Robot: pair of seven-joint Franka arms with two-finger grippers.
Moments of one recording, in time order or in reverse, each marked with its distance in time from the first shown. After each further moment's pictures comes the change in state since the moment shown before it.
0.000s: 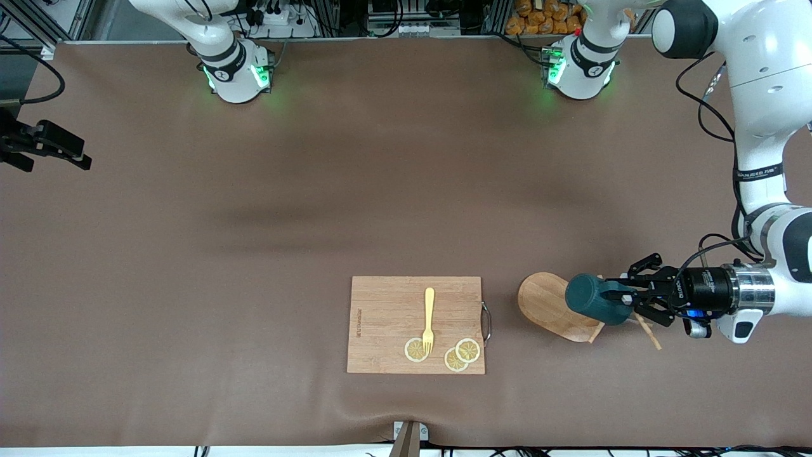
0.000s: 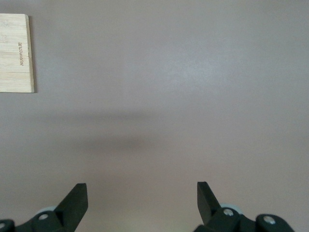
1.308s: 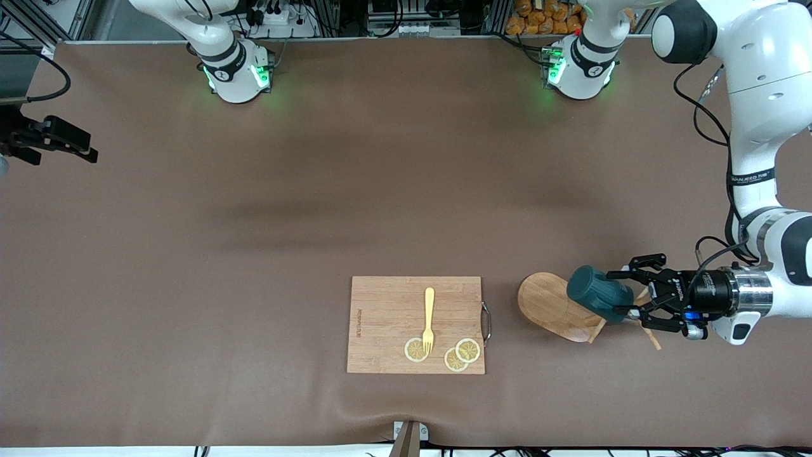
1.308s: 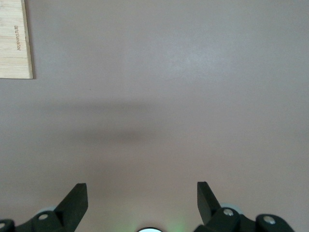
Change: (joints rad) left arm 0.012 0.020 -0.001 0.000 -0.067 -0.023 0.000; right arm 0.000 0.000 0.006 -0.001 0.000 -0.055 0.000
